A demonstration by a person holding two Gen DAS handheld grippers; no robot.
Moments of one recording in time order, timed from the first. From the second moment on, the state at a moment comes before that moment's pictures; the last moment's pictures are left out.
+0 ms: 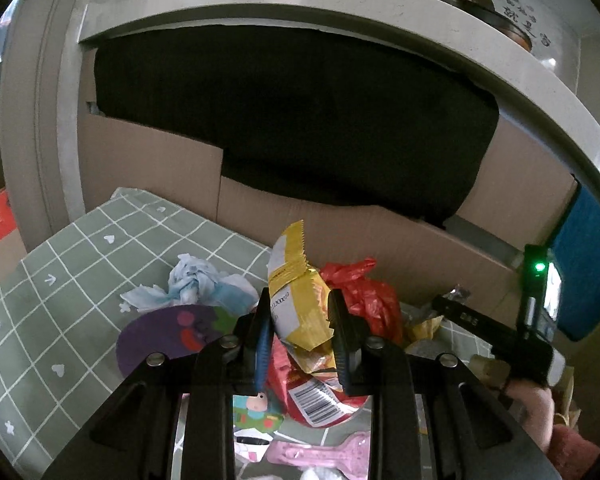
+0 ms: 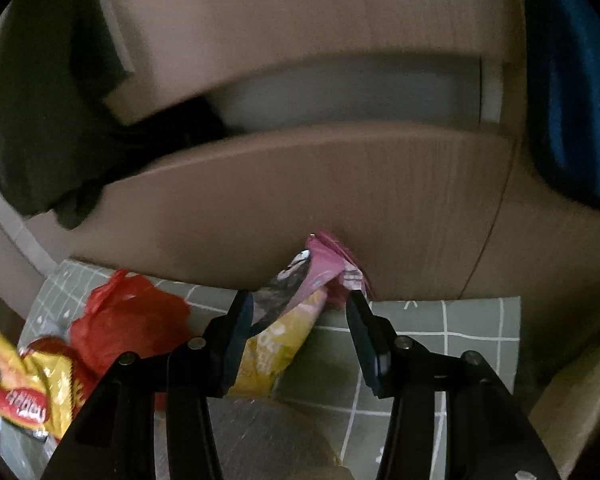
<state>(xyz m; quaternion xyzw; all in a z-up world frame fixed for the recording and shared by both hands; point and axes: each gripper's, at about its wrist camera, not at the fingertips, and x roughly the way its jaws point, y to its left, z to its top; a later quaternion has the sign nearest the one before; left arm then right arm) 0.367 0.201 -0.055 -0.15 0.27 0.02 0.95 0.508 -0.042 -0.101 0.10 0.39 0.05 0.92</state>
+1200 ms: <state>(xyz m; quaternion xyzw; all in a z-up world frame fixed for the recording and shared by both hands) 0.368 0.208 -0.060 -0.16 0.28 0.02 0.95 0.453 0.003 -0.069 -0.01 0.36 0.15 0.92</state>
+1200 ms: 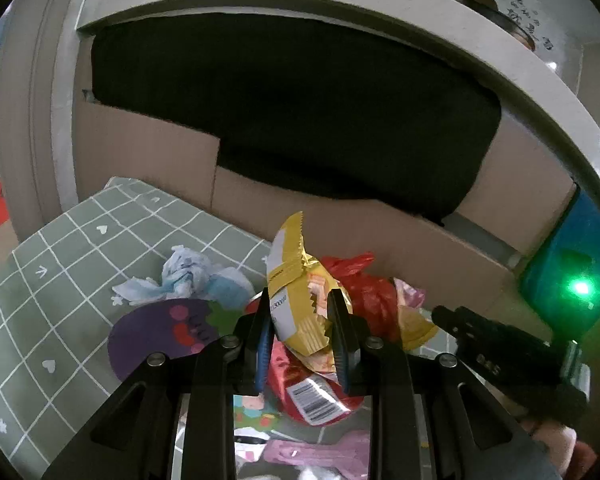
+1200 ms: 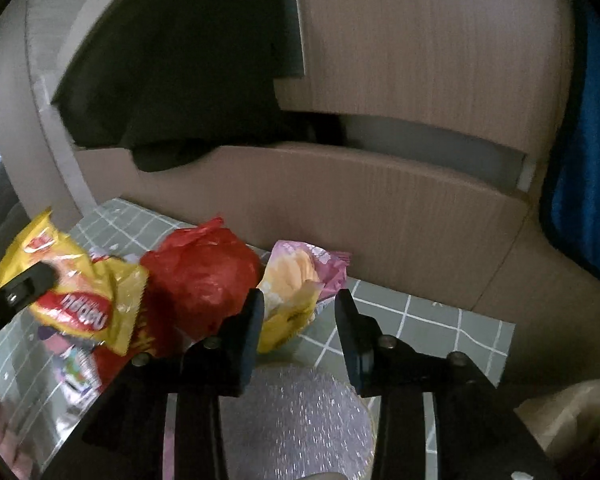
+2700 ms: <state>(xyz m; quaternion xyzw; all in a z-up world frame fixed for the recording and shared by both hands) 0.299 0.114 0.020 -0.09 0.22 -0.03 0.97 0.336 -0.101 0.043 0.02 0.23 0.17 0.96</state>
